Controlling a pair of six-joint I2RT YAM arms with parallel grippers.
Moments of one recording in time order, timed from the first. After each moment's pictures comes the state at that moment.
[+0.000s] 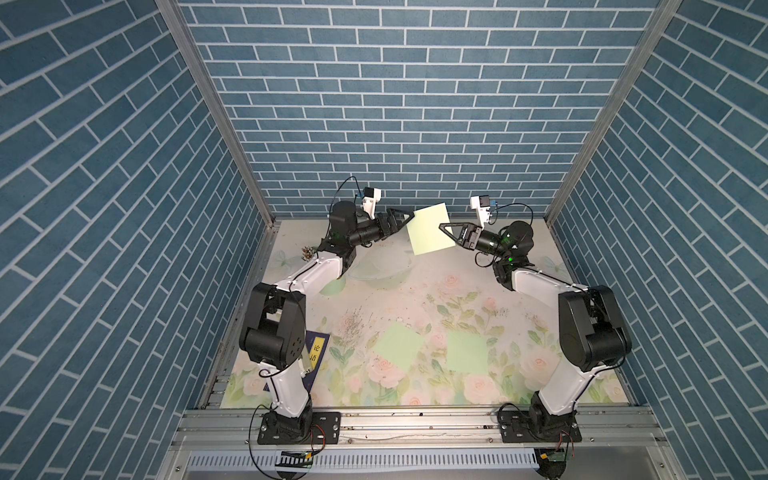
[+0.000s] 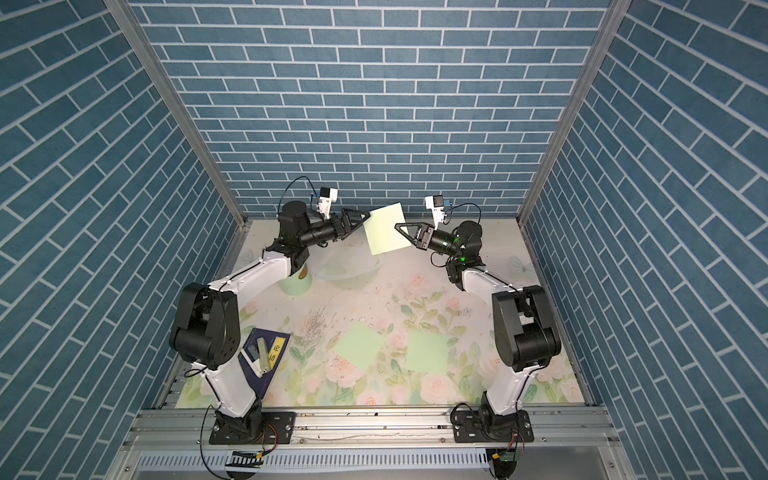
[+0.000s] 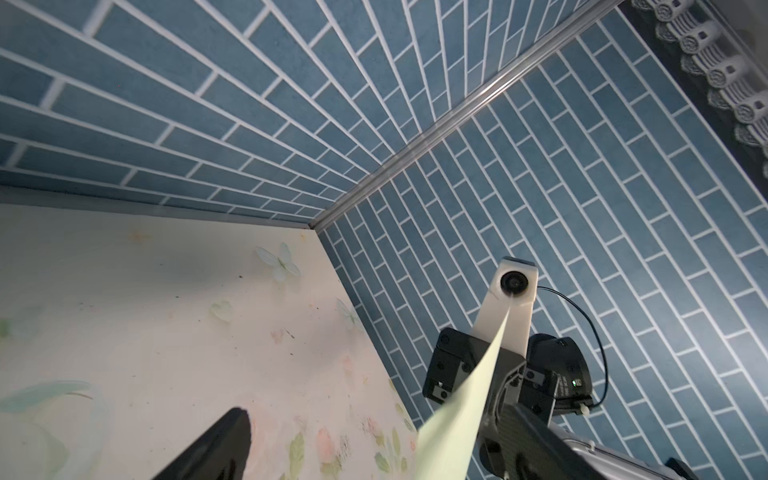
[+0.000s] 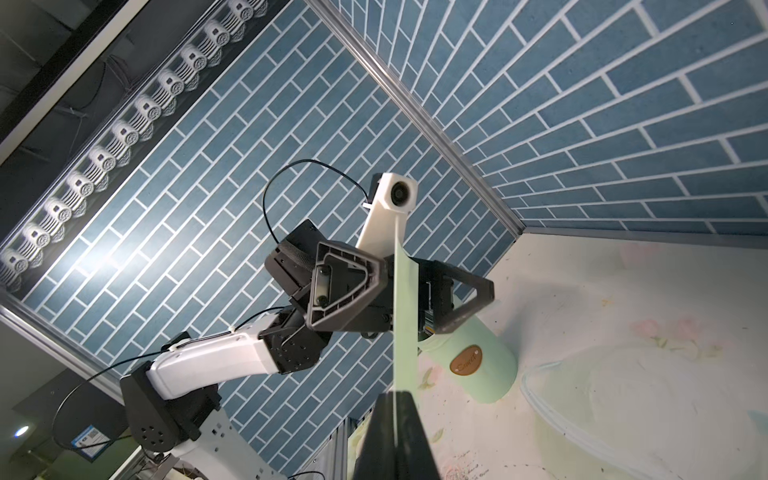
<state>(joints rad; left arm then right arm) -0.31 1.81 1.31 0.48 0.81 -0.94 0.29 1.77 1.10 0.98 -1.02 1.05</state>
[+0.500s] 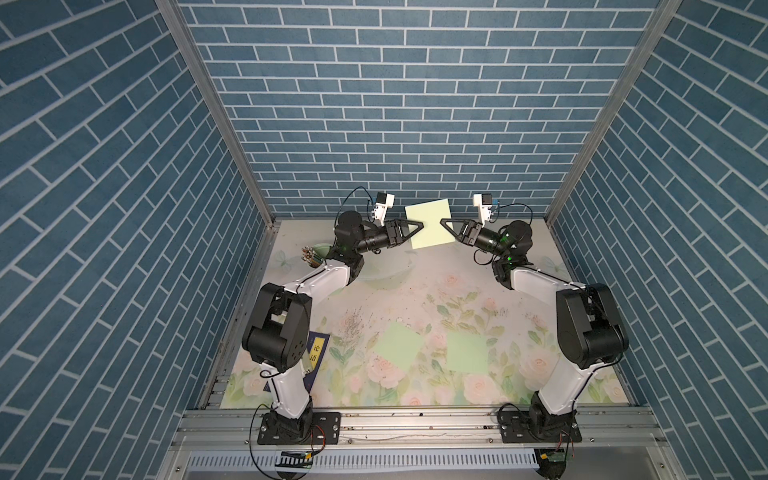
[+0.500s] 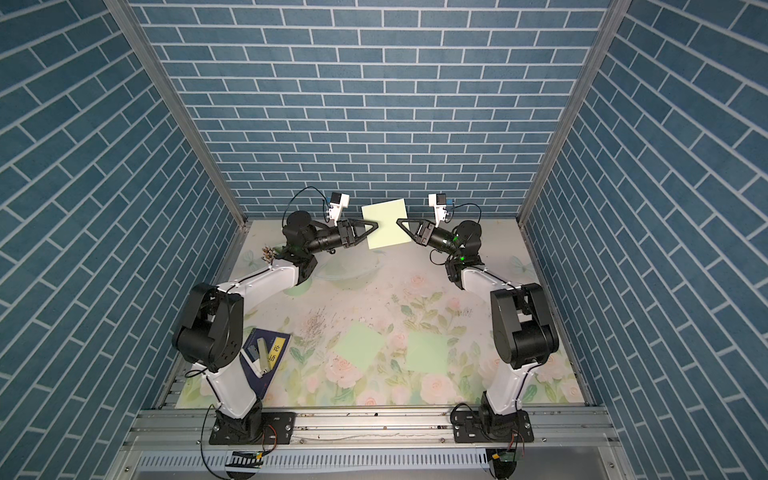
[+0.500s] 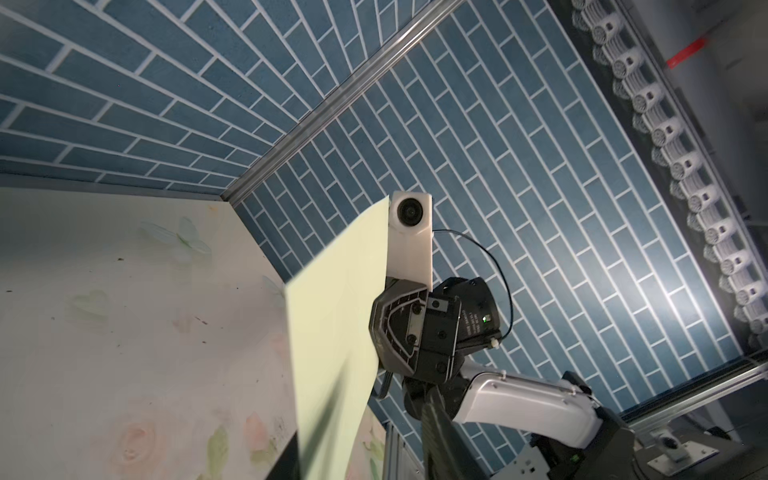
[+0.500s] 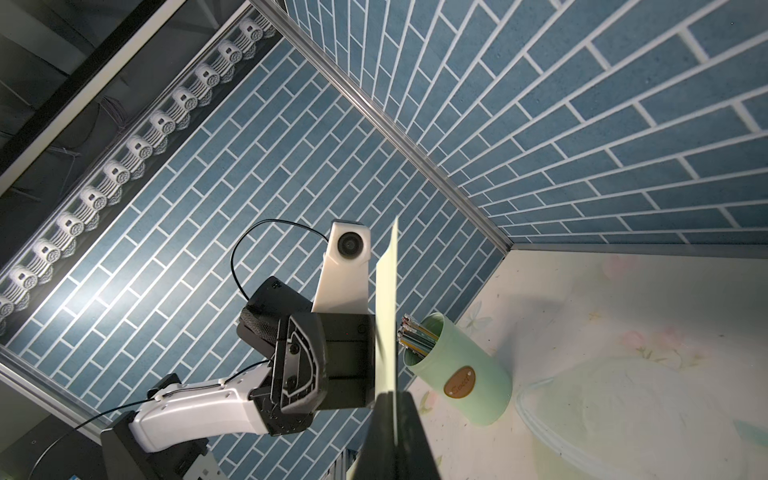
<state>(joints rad) -0.37 1.81 1.25 0.69 0.91 -1.03 0.29 1.79 1.12 0.97 -0.94 1.07</state>
